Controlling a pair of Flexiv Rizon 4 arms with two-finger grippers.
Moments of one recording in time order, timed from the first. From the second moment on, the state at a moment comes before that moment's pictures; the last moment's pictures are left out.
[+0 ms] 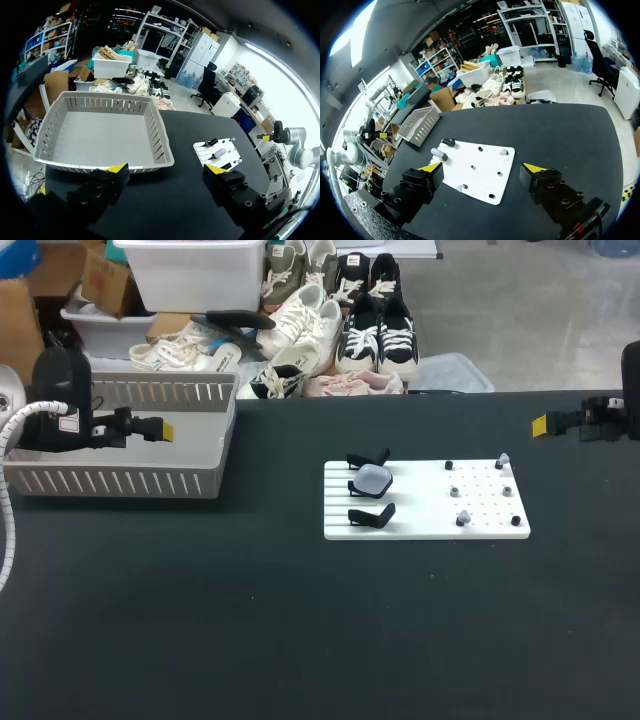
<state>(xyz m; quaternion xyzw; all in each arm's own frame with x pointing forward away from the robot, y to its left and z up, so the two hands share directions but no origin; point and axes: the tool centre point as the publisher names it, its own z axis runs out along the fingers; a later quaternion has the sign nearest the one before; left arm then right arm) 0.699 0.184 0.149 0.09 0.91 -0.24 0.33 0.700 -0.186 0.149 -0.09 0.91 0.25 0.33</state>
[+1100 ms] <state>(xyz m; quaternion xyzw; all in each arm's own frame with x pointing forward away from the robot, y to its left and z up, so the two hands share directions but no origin) 0.723 0.061 0.142 0.46 0.78 -0.24 0.35 0.700 -0.186 0.149 -0.09 0.91 0.25 0.33</state>
